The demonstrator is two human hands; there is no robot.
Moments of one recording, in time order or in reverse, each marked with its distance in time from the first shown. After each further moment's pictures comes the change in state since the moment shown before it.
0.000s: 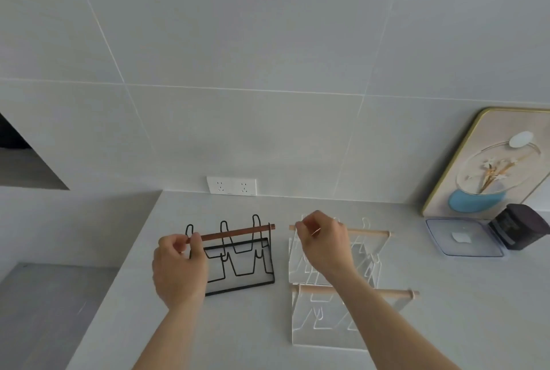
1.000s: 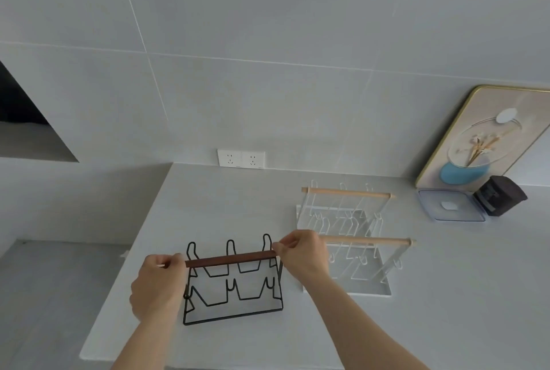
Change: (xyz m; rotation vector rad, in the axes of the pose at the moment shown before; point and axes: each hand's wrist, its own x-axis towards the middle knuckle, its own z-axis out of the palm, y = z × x) left_hand -0.017 -0.086 -0.098 0.148 -0.178 -0.227; right_hand -0.116 -0.019 0.063 -0.007 -0.152 0.339
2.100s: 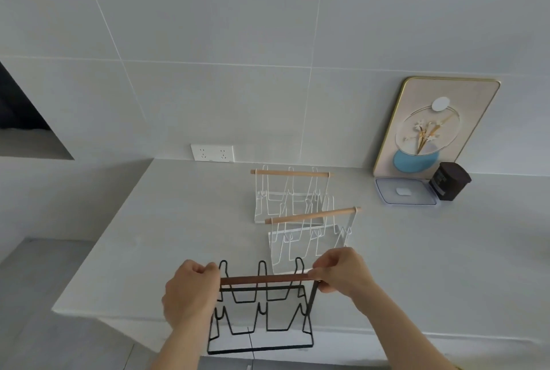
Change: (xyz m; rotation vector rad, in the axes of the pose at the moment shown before) left_hand -0.211 -0.008 0.072 0.126 -0.060 0.077; right_hand -0.049 0.174 -0.184 0.051 -0.166 0.096
